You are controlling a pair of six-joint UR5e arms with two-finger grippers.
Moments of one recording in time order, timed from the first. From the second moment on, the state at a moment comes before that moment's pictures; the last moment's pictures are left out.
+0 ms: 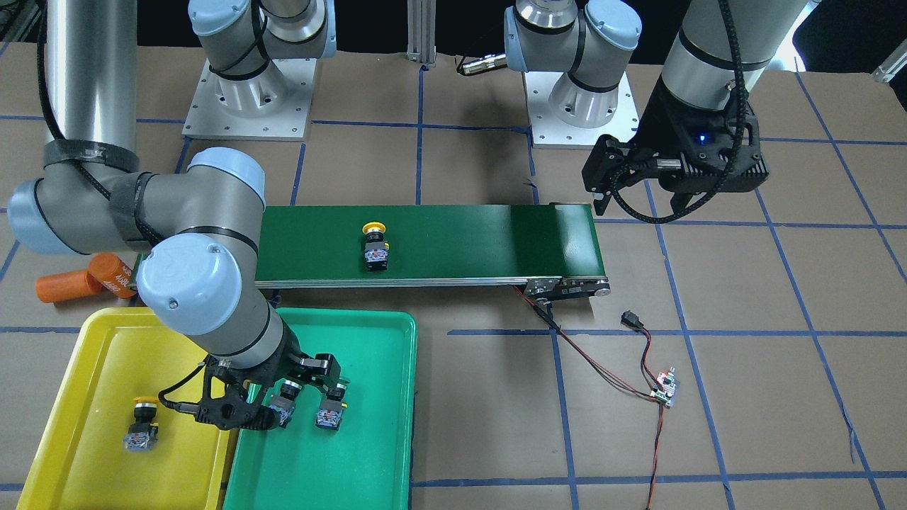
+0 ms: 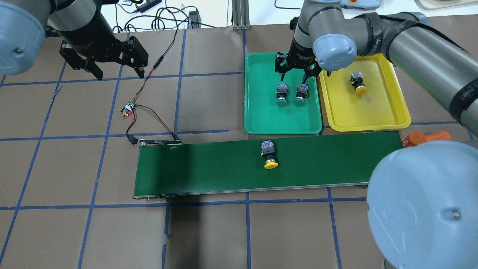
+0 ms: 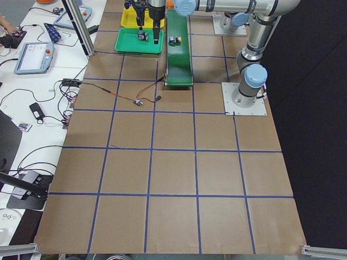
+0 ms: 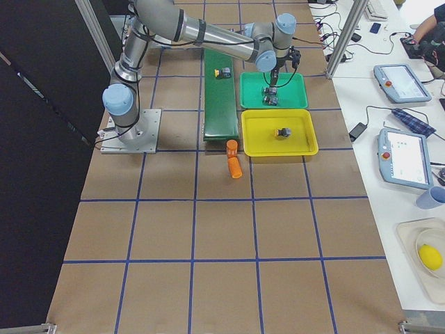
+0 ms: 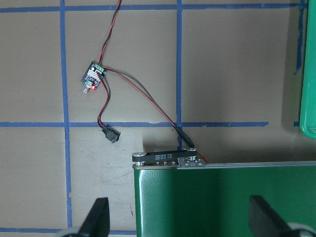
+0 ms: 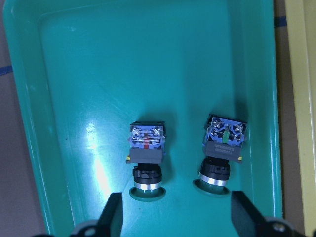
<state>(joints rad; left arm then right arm) -1.55 -1.62 -1.51 -1.51 1.60 0.01 1.66 -1.04 1.42 -1.99 -1.48 0.23</state>
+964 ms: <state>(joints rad) -1.55 -1.62 -1.51 -1.51 1.59 0.01 1.60 -1.34 1.60 -1.70 -1.53 0.25</state>
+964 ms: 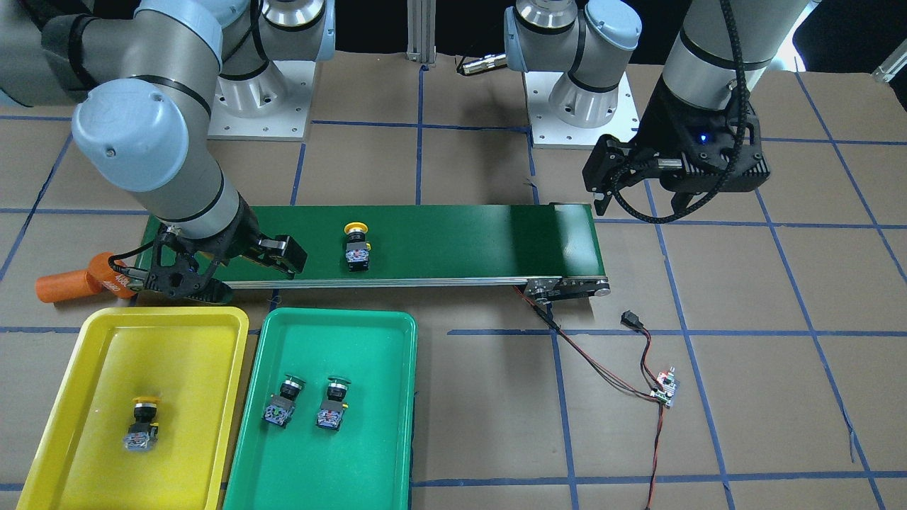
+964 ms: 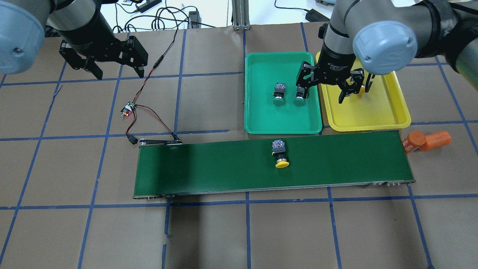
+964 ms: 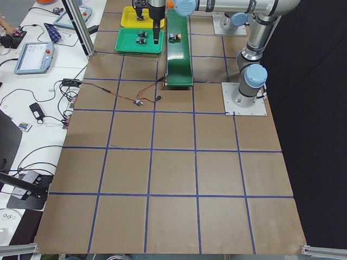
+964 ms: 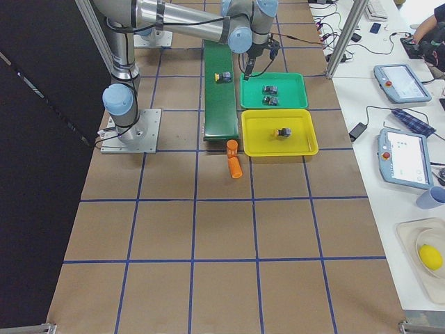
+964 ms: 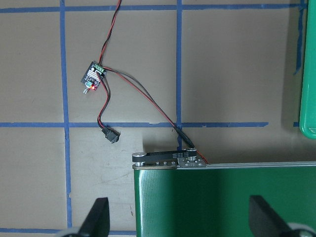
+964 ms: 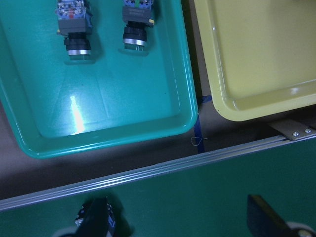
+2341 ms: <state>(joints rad) -1.55 -1.62 -1.51 -1.51 1.59 0.01 1.72 -1.32 1.82 -1.77 -1.47 0.33</state>
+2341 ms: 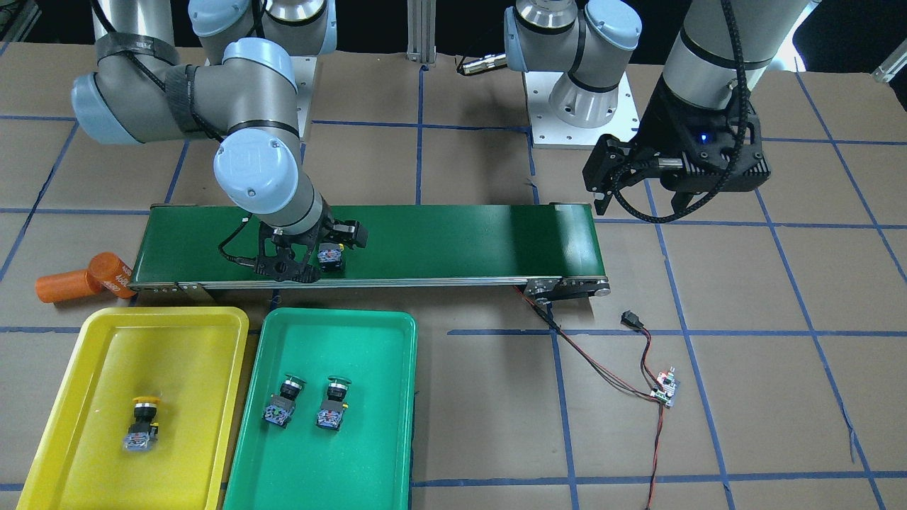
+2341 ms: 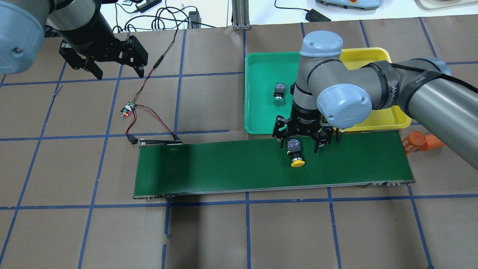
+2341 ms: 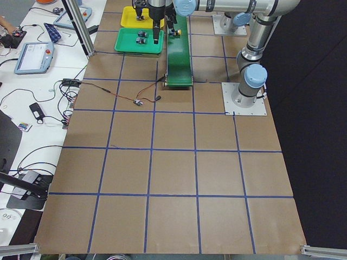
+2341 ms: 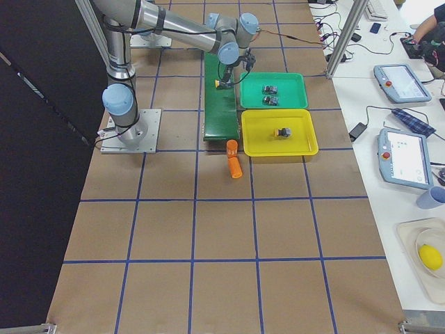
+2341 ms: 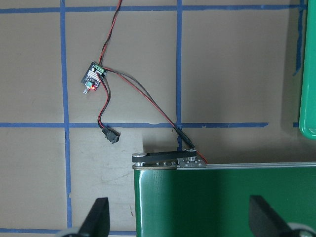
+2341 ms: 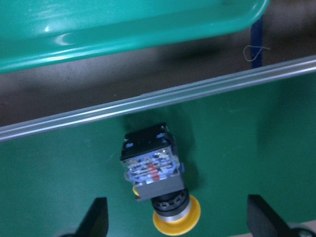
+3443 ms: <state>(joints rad) -1.55 -1.62 -1.51 -1.51 1.59 0.01 1.70 -1.30 1.74 -1.78 -1.61 0.33</state>
